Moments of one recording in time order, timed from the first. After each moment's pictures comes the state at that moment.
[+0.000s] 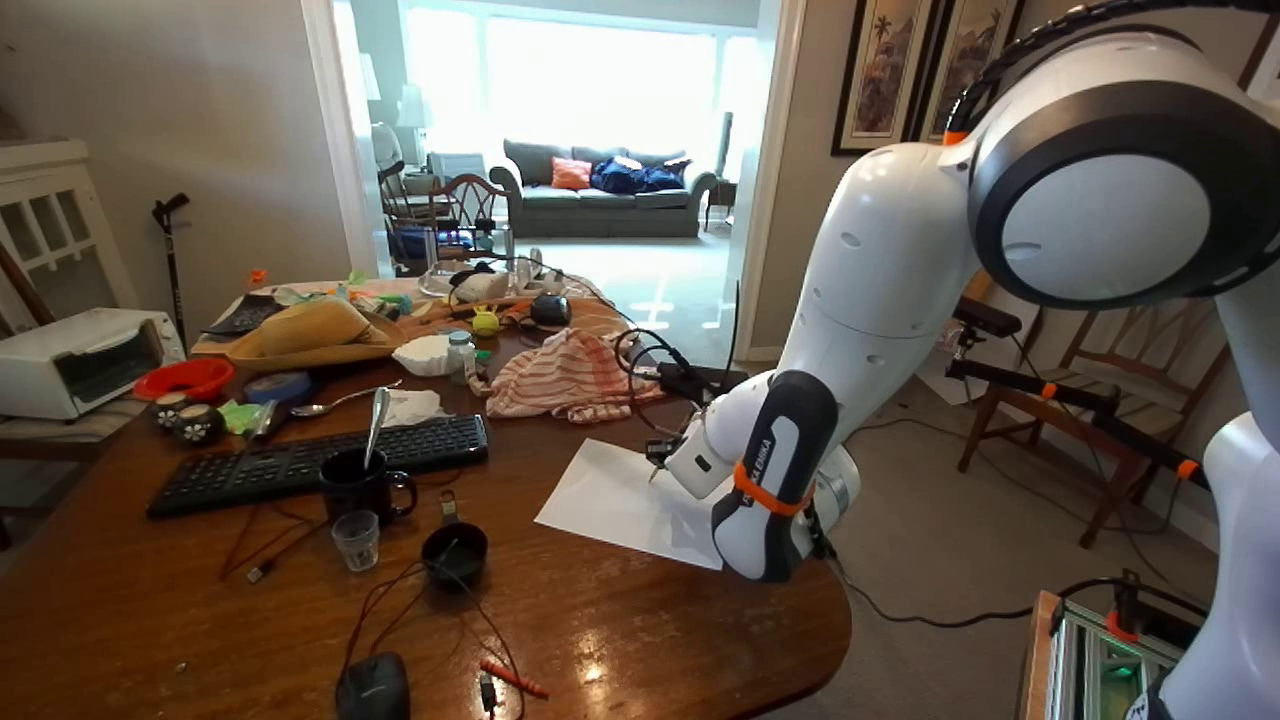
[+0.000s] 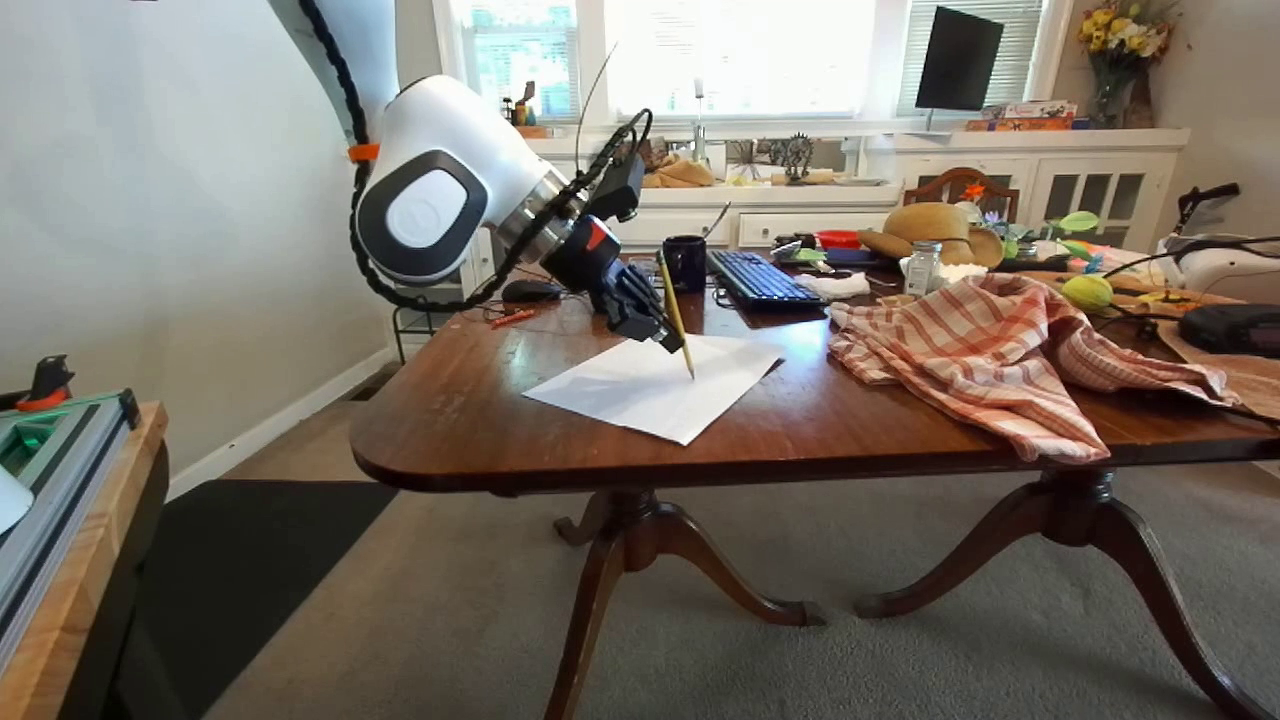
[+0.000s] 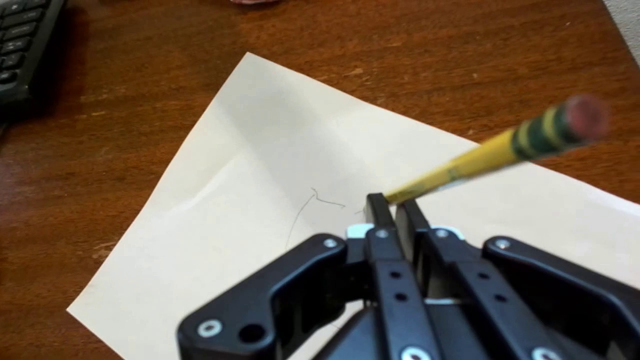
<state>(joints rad) 0.51 0.64 -0.48 -2.44 0.25 3.70 -2.50</state>
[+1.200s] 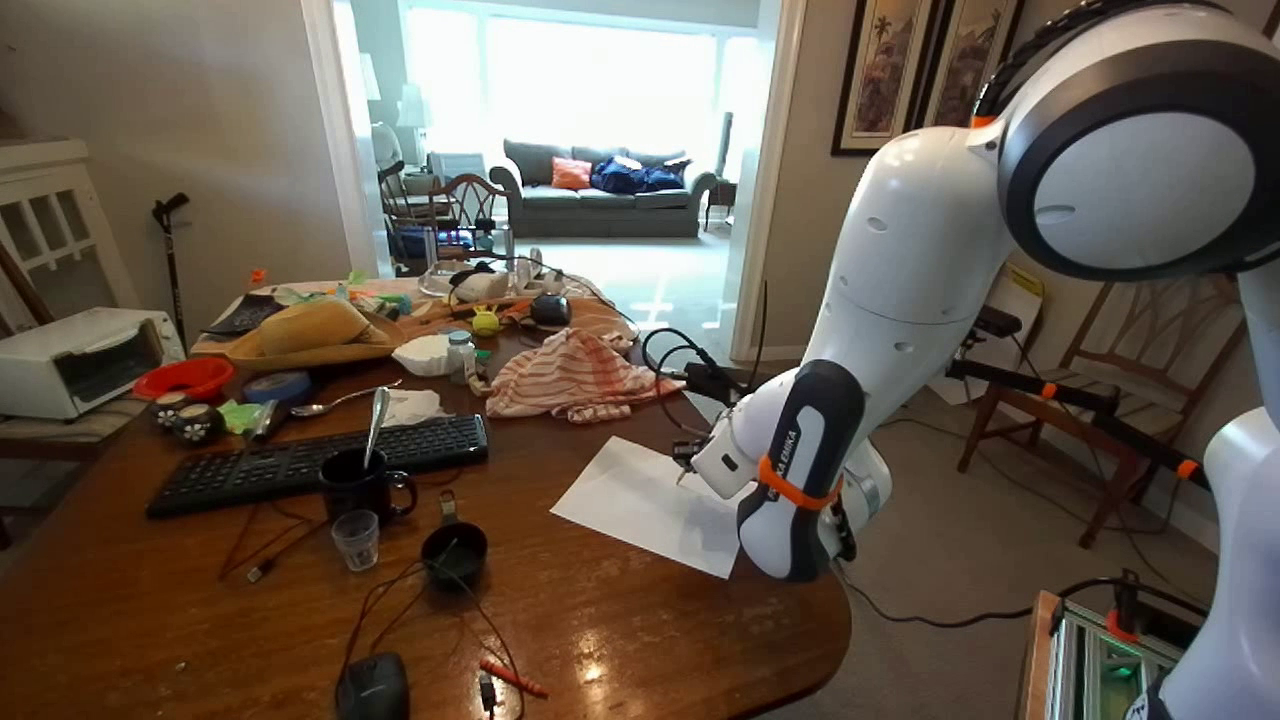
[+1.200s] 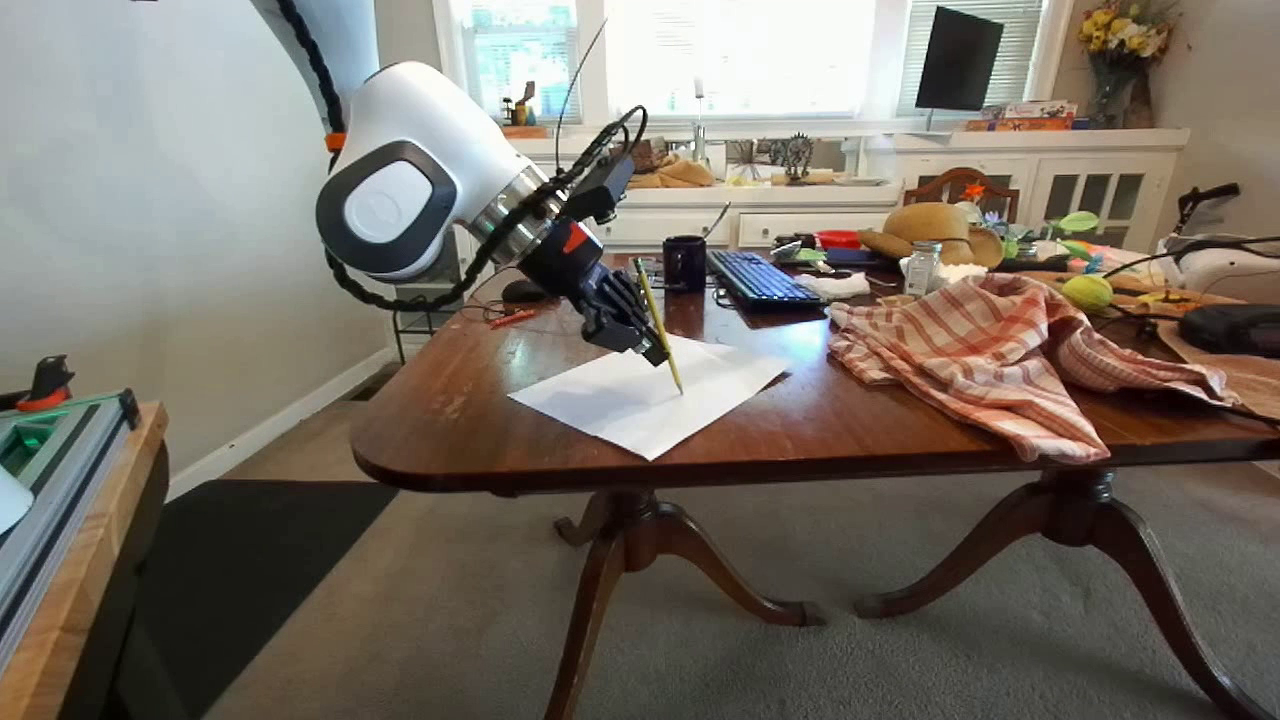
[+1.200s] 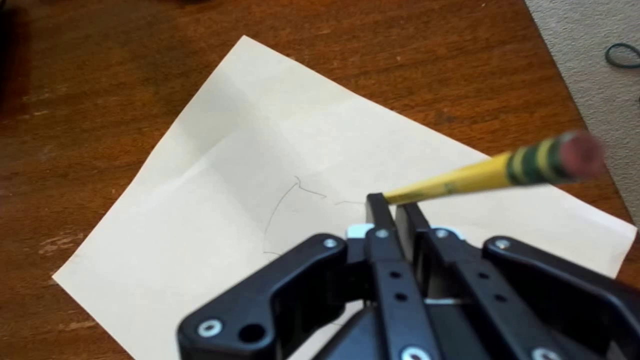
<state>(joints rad) 0.51 0.58 -0.49 -2.54 0.27 3.70 -2.50</state>
